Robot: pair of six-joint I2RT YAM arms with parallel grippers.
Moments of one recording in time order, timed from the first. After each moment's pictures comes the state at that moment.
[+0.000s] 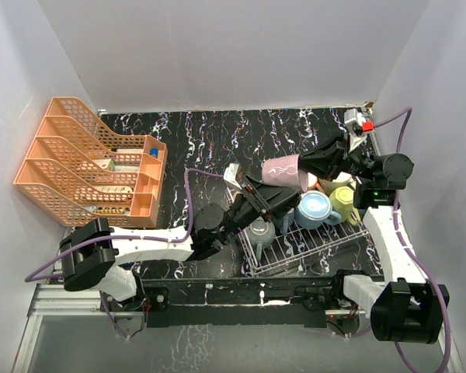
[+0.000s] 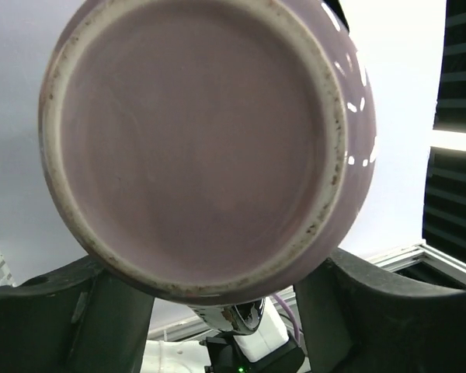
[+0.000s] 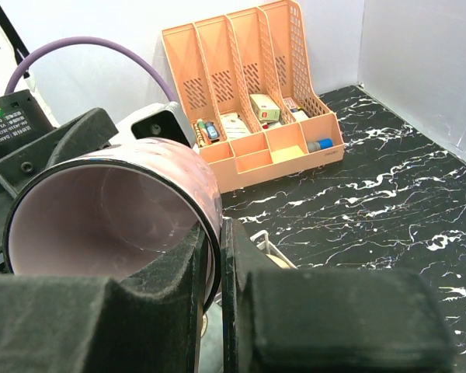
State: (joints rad) left arm -1.22 1.47 0.81 1.00 -0.23 -1.47; right arm -0.07 1.04 0.80 0.83 -1.32 0.72
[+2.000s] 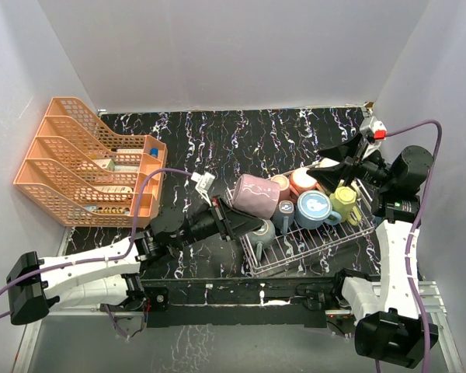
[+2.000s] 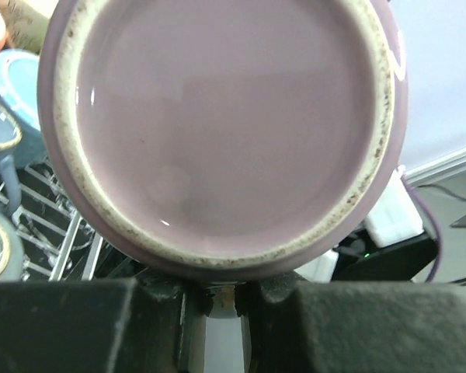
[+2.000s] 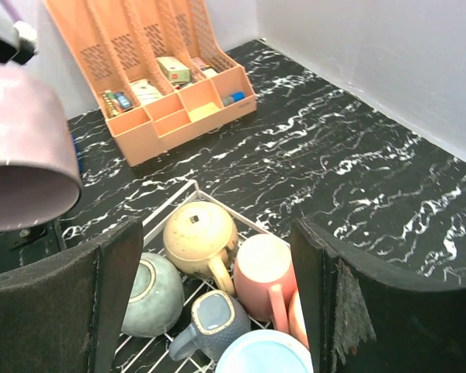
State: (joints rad) left arm -1.14 0.97 0.62 0.50 0.05 -1.01; right arm -0.26 0.88 0.89 0.07 -1.29 0.16
